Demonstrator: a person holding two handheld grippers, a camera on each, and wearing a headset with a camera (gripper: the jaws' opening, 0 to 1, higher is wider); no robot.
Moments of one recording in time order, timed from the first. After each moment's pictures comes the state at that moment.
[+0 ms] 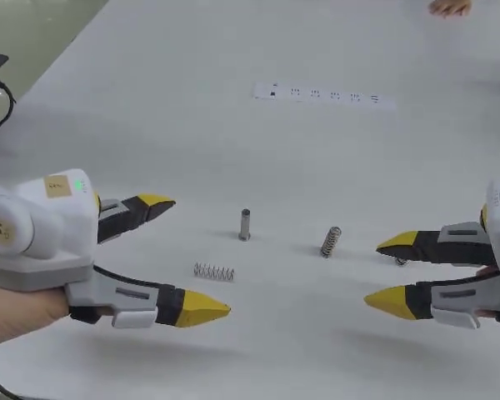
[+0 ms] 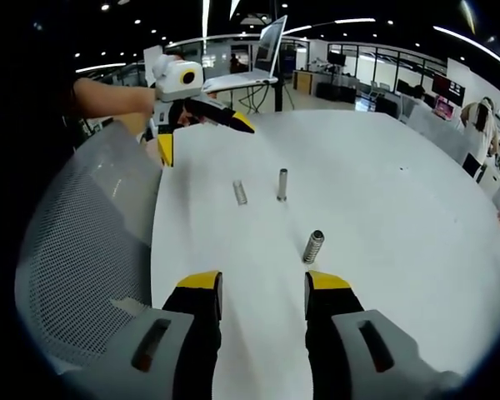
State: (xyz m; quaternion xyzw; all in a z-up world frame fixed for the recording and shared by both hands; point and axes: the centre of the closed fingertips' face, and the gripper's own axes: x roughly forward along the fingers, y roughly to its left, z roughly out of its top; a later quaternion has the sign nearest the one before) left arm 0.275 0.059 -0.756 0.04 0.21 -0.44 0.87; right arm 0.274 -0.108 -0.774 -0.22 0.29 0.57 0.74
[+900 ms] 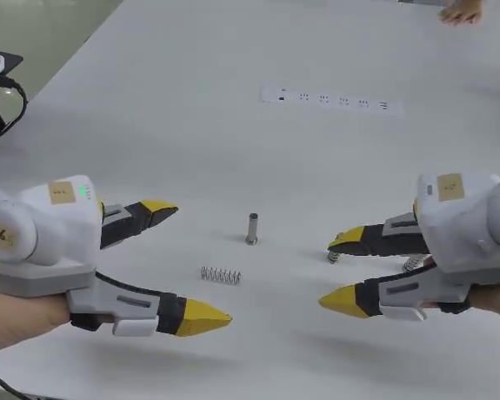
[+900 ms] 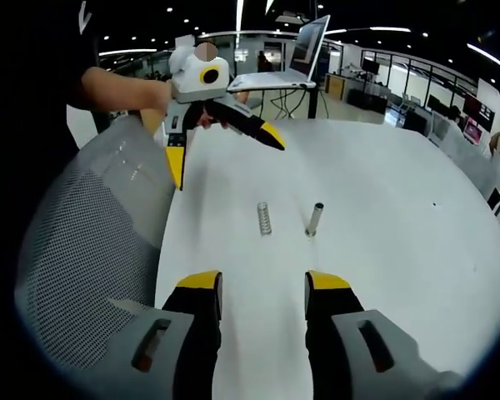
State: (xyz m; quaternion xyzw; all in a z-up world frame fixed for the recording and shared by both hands) left arm 0.268 0.065 -0.758 0.04 0.21 -0.44 0.87; right arm 0.267 -0.039 -0.767 -0.25 0.27 0.63 0.69
